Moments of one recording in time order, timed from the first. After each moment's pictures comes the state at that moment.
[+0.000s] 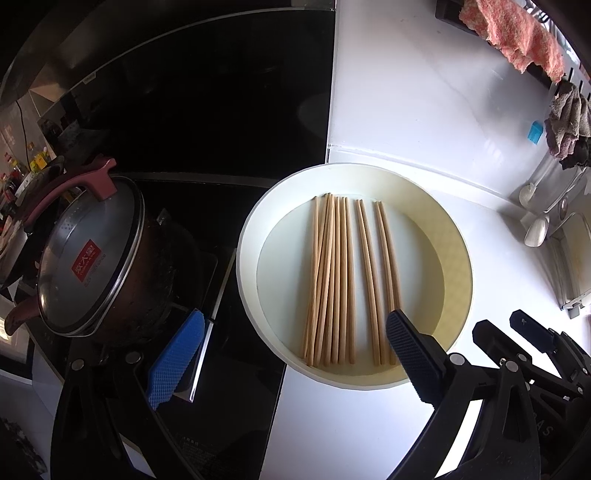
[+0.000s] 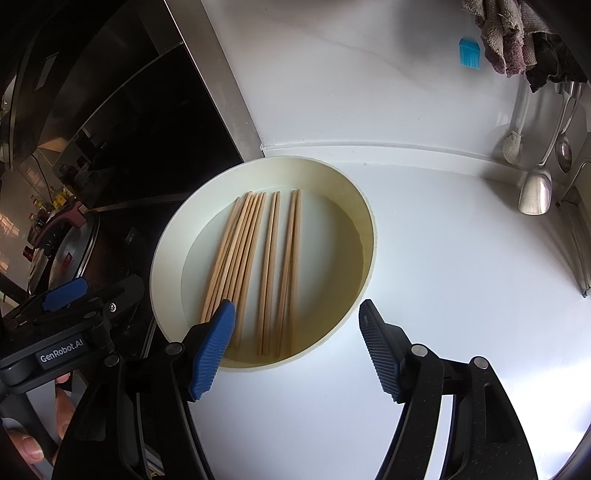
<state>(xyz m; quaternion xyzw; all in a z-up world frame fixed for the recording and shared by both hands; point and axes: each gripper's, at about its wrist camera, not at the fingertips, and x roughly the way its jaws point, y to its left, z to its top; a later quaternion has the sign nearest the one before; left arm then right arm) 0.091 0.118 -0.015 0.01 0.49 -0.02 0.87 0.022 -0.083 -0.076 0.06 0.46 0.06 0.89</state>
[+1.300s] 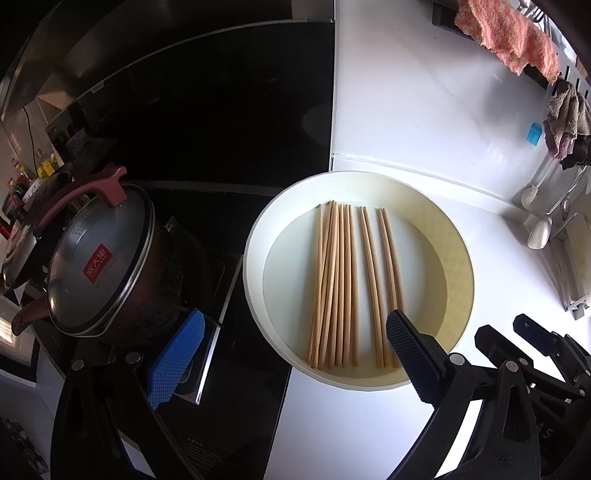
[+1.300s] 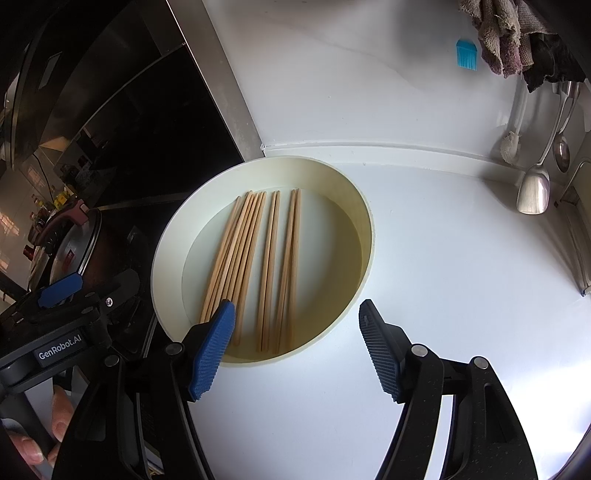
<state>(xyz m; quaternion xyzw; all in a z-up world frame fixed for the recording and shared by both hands) 0.088 0.121 -0.007 0.03 0.47 -0.02 0.88 0.019 -0.084 -0.076 0.06 0.45 0.06 0.89</state>
